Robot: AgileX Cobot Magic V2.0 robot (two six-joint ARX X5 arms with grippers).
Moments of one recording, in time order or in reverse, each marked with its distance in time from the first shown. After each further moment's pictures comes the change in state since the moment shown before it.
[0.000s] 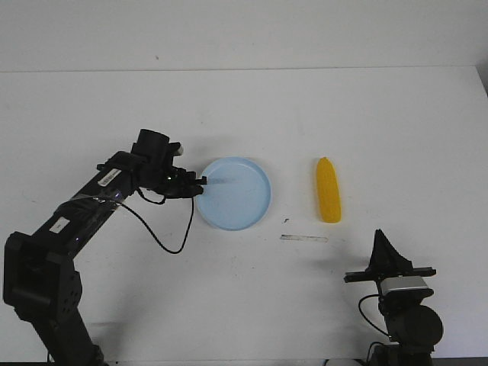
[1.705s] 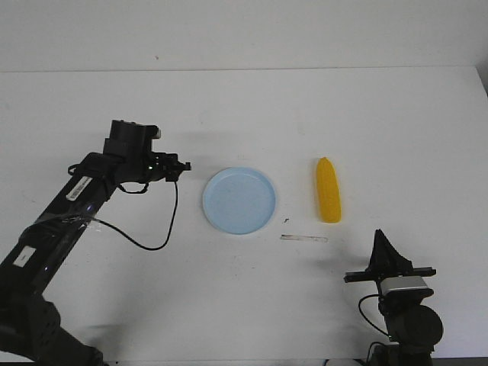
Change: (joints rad) left arm 0.062 -0.193 -0.023 0.083 -0.133 0.039; right arm 0.000 0.000 0.000 0.000 0.000 0.000
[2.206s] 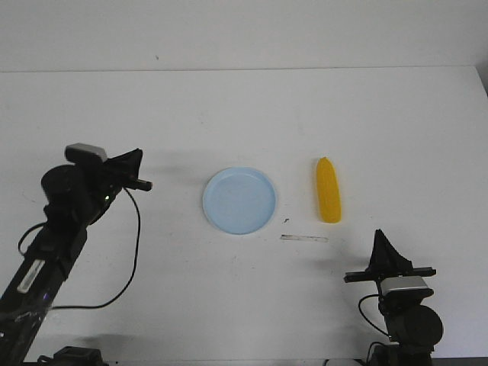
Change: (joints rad) left arm 0.135 -0.518 -0.560 0.693 -0.063 0.084; right arm 0.000 0.000 0.000 0.000 0.000 0.000
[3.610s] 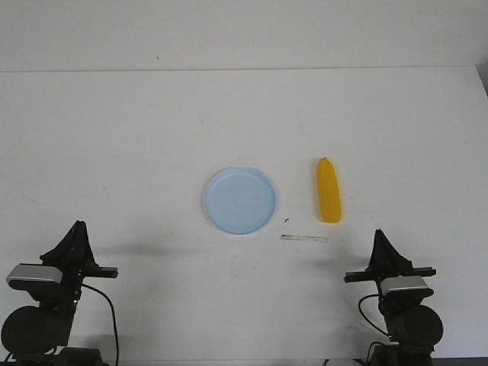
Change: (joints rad) left arm 0.028 -0.965 -0.490 -0.177 -0.300 0.093; right arm 0.000 0.000 0.000 0.000 0.000 0.000
